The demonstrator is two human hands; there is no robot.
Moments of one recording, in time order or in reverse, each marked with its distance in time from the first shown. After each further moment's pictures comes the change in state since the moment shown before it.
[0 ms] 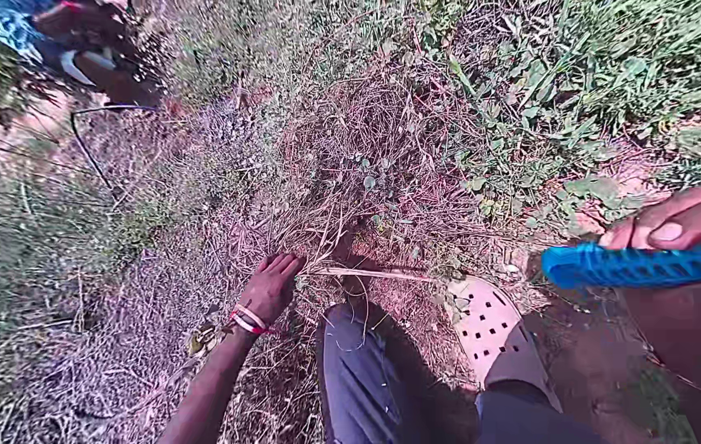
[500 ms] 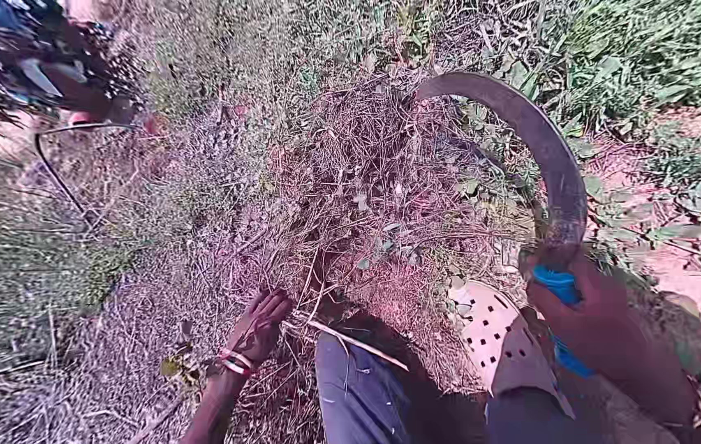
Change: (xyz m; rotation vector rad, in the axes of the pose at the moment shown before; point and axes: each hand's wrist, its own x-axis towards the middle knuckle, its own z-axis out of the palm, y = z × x) left_hand -0.046 -0.031 0.036 -0.087 -0.182 -0.074; right_hand -0.065 -0.002 -0.008 -0.749 -0.472 0.304
